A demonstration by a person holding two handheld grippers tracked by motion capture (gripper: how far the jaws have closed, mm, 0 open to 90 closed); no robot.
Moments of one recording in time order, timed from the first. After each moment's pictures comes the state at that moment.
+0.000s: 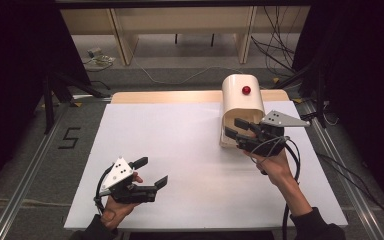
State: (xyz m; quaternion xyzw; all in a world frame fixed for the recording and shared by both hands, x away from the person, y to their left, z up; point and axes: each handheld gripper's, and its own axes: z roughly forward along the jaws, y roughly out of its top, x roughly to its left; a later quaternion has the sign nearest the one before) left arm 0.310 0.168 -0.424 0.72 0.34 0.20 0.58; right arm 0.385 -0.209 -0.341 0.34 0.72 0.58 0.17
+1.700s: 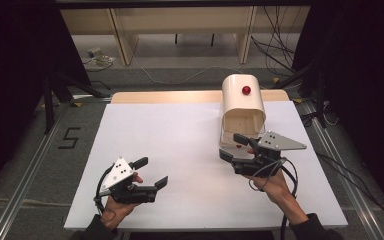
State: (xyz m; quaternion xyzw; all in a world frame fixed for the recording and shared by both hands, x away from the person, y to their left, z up) left arm 0.309 0.168 -0.424 0.72 0.34 0.19 0.57; right arm 0.351 -0.203 -0.370 0.30 0.73 0.59 0.17
